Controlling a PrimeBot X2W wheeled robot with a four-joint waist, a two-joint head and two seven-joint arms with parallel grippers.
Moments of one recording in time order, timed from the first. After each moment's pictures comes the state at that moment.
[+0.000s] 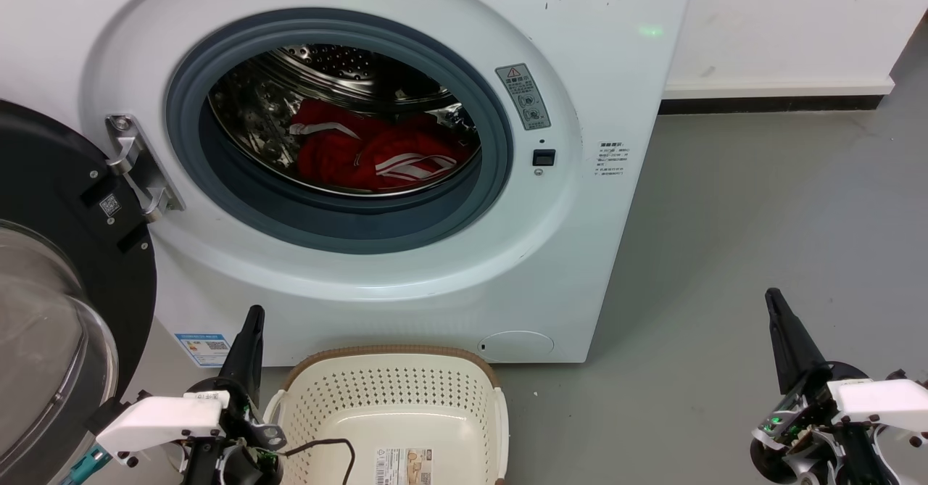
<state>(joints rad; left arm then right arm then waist) -0.11 0.05 0.11 0.25 -1.61 -0.13 0.11 -0.10 -0.05 -0.11 0.24 1.61 0.13 0.11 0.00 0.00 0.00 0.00</state>
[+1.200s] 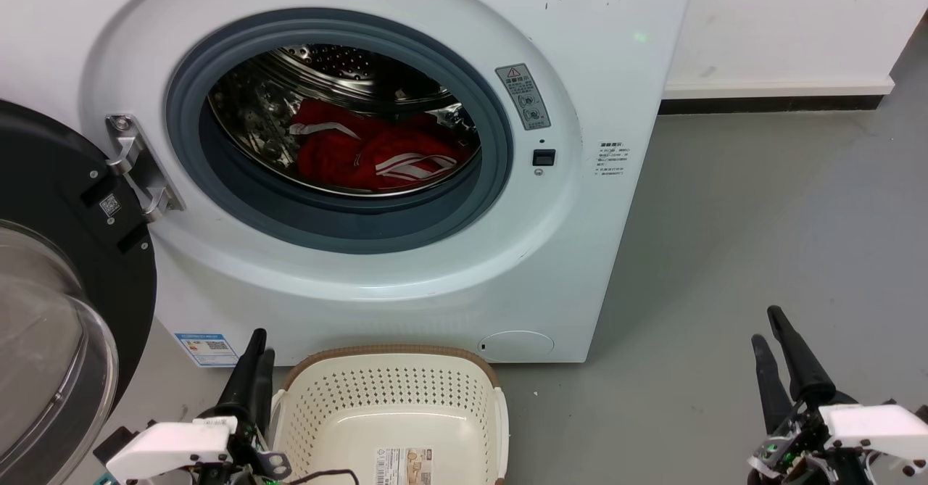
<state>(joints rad) -0.08 0.05 0.11 0.28 -1.61 -0.13 0.11 -0.08 -0.05 -0.11 0.28 1.61 0.13 0.11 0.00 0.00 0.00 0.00</state>
